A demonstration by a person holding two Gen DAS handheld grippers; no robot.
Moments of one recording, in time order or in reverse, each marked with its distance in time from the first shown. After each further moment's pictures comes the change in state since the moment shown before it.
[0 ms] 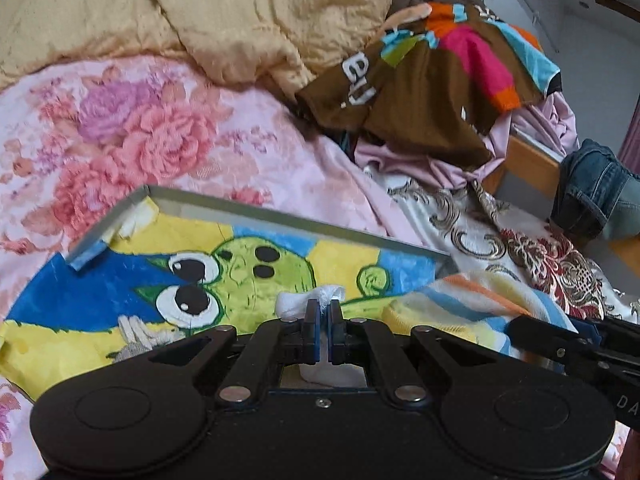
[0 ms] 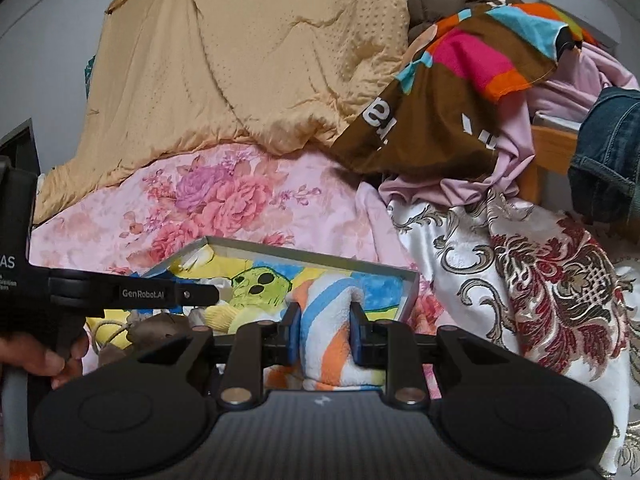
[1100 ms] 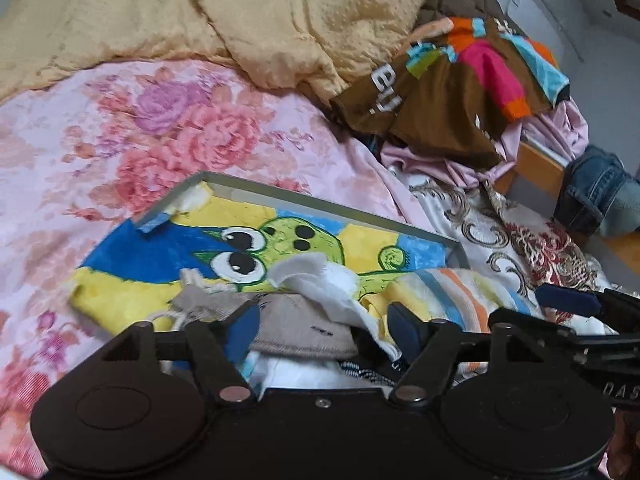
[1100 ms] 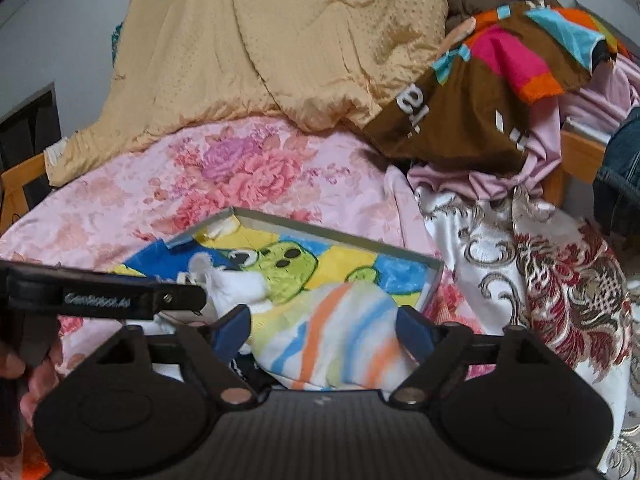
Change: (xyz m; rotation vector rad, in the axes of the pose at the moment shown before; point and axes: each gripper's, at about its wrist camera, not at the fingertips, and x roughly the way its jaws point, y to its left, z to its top) left arm -0.071 0.000 -0.028 -0.049 -0.031 0.099; right arm -0.013 0.018 0.005 -0.088 0.062 0.046
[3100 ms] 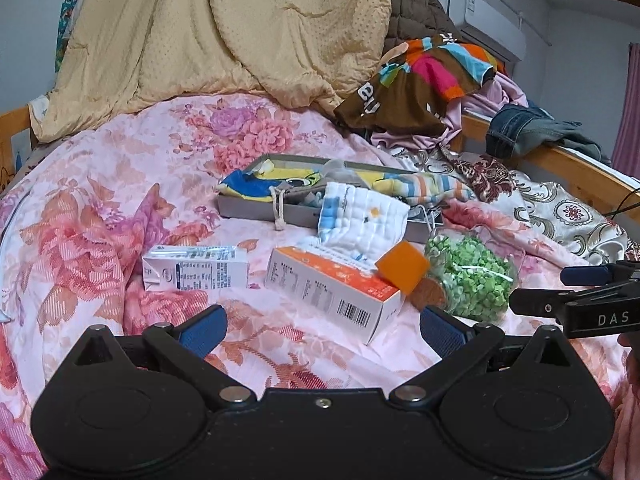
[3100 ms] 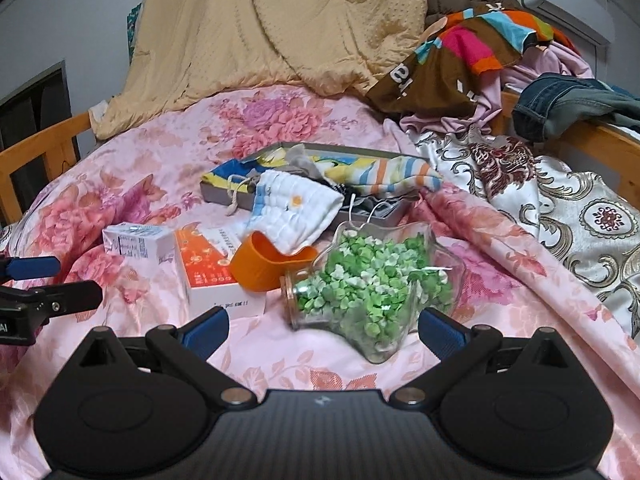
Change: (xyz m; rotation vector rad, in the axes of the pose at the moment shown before) left arm -0.262 0.029 -0.177 0.132 -0.076 0.057; right arm -0.201 0.119 -0.134 0.033 0.078 -0.081
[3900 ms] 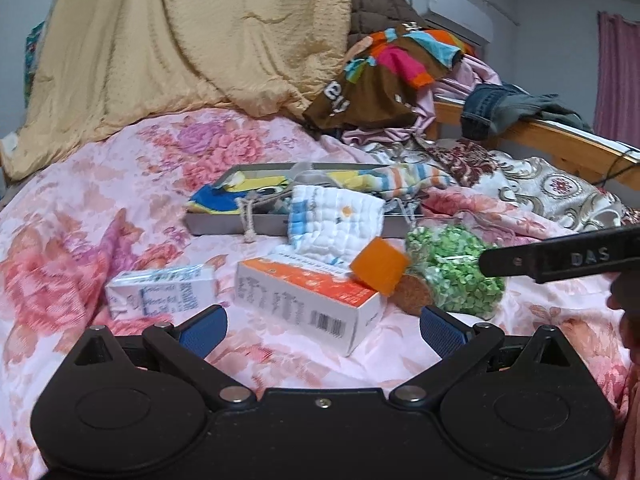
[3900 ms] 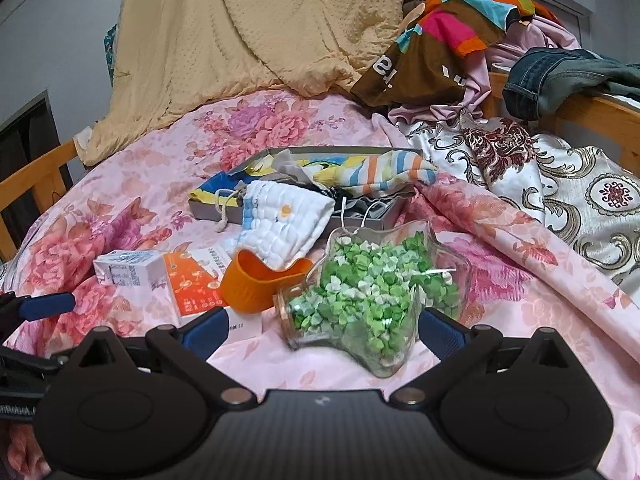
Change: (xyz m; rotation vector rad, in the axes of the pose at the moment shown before) left arm 0.025 -0.028 -0.001 0.127 -0.025 -0.037; right arm 0.019 -0.012 0.009 0.111 -0.008 0.008
